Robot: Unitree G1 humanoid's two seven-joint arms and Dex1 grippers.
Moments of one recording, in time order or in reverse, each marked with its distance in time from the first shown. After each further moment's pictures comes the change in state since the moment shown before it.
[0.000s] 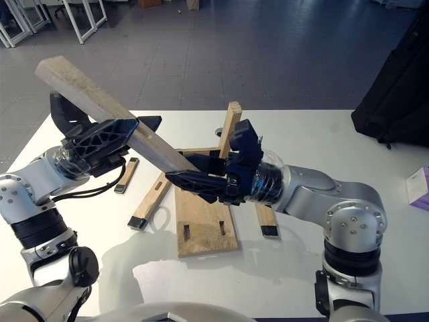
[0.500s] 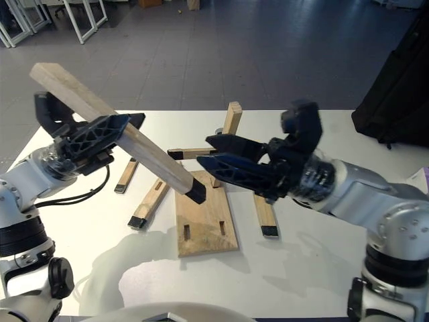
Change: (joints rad) left arm 0.096 0.190 -0.078 -0.008 -0.057 -0.214 -0.005; right arm 0.118 -0.252 -0.194 0.013 0.391 -0.083 -0.097
